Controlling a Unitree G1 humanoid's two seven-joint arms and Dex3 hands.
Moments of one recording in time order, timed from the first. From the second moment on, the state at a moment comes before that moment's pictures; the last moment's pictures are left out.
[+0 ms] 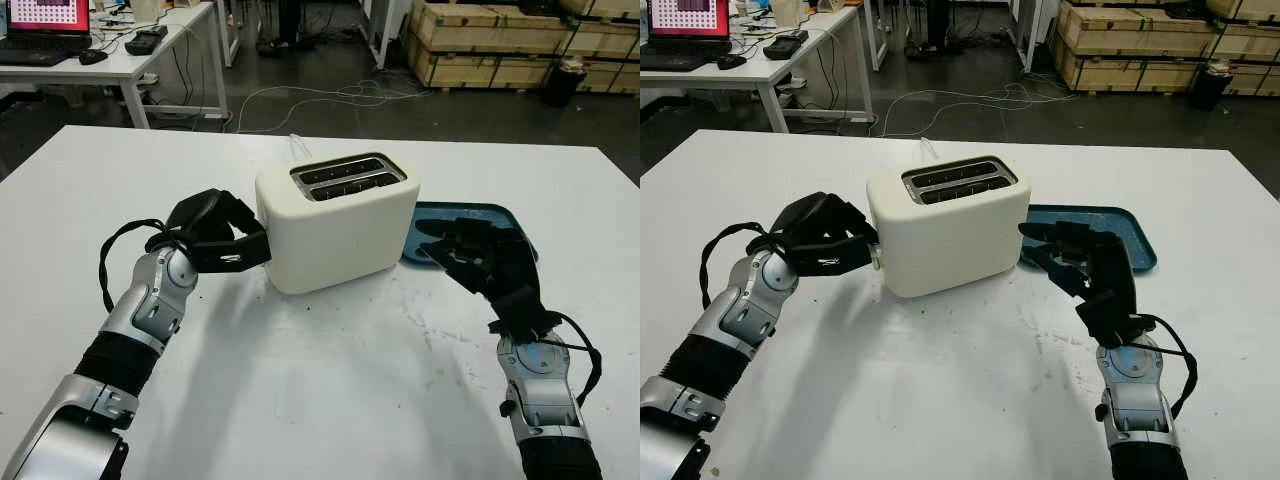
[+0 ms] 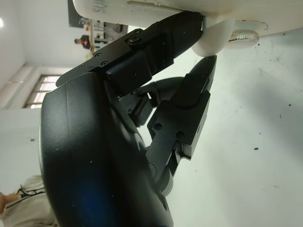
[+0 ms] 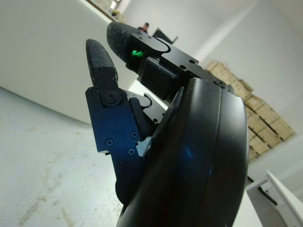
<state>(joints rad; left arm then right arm) -0.49 0.41 -0.30 0.31 0.52 0.16 -0.11 -0.09 -0.22 -0.10 0.16 -0.05 -0.34 0.11</state>
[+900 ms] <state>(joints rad) -0.26 0.49 -0.10 -0.09 0.44 0.10 -0.15 -0.10 -0.22 -0.09 0.17 -0.05 -0.34 0.12</state>
